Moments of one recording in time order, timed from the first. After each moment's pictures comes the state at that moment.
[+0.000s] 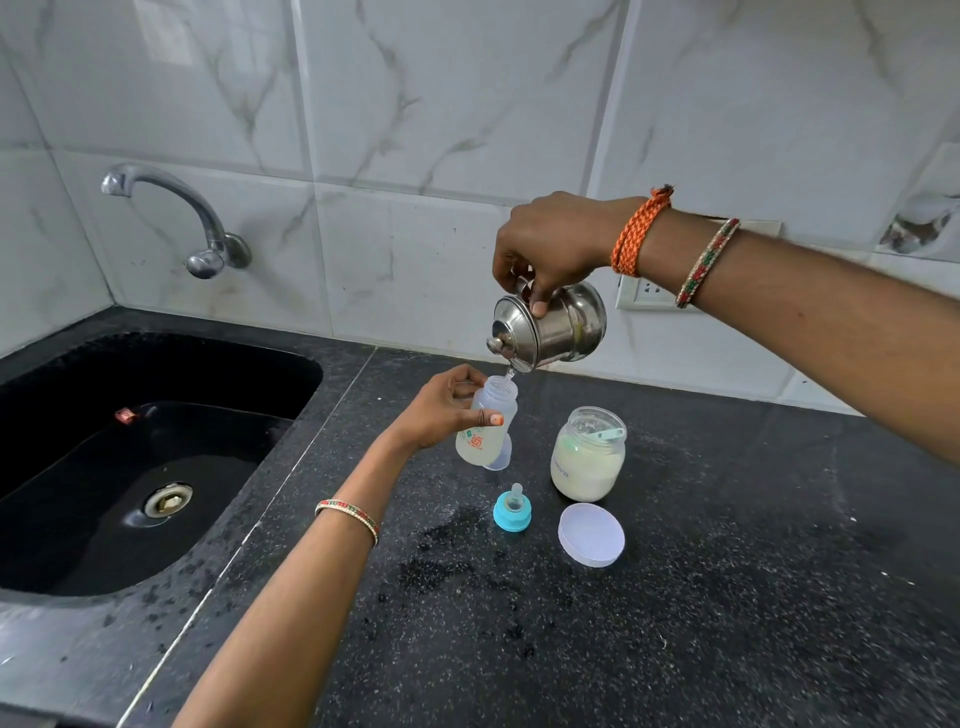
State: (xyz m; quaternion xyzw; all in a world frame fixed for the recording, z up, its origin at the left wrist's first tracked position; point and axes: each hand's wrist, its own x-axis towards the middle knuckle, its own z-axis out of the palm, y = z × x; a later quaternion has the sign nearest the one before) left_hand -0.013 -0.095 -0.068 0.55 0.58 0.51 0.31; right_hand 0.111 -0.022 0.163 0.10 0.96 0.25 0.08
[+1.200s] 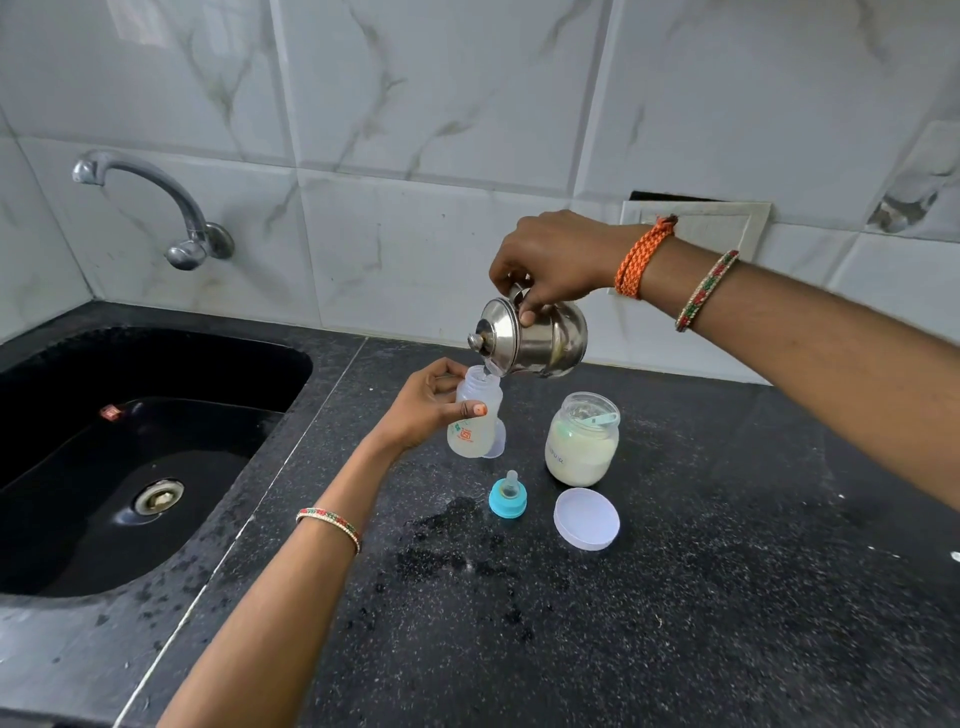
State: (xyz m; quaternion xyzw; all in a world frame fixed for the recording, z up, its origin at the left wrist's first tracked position) left_hand -0.012 -0.107 -0.078 0.50 0.56 0.57 0.34; right_hand 0.126 -0.009 0.131 0.10 0.97 0.20 0.02
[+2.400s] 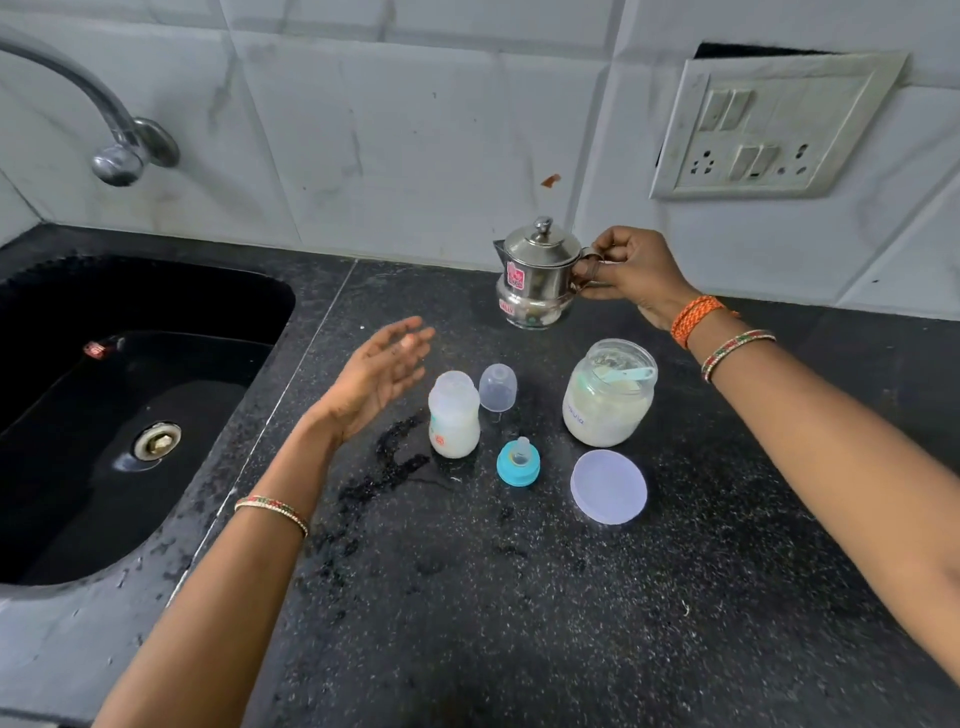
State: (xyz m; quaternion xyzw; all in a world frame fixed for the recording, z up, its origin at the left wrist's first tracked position) left_hand -0.071 -0.102 -0.126 0.34 0.51 0.62 0.50; right_hand 0.159 0.119 -0.030 0.33 0.71 -0.54 -0.31
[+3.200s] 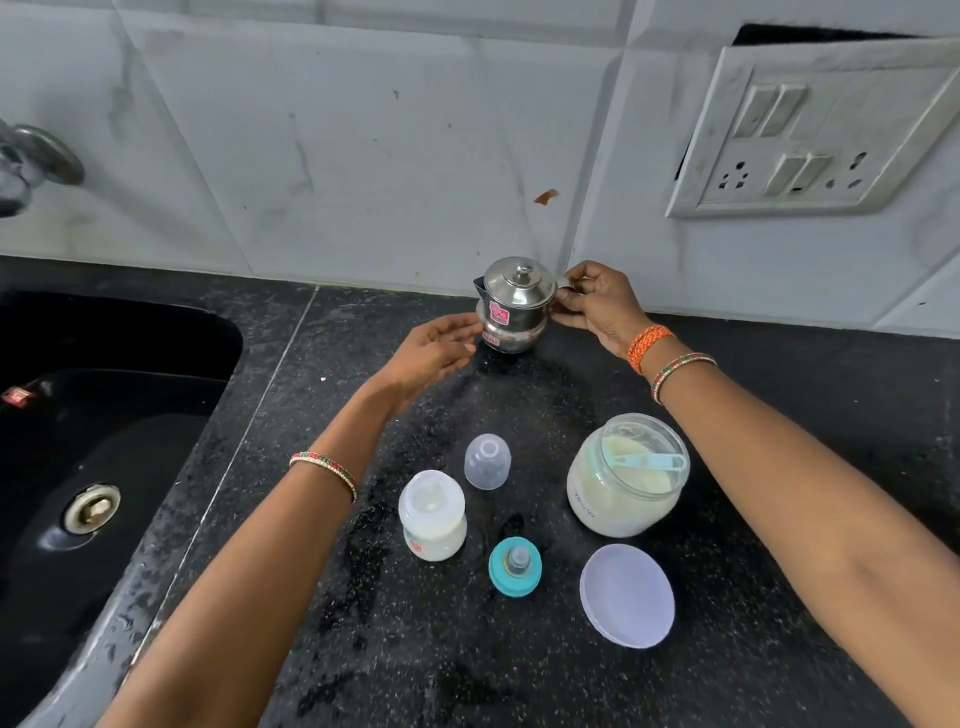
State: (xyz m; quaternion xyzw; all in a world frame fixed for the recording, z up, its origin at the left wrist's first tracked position) left_hand -0.077 0.048 -0.125 0.36 0.59 0.51 0.51; right_hand 0.097 0.210 -0.100 0.39 0.61 -0.62 -0.30
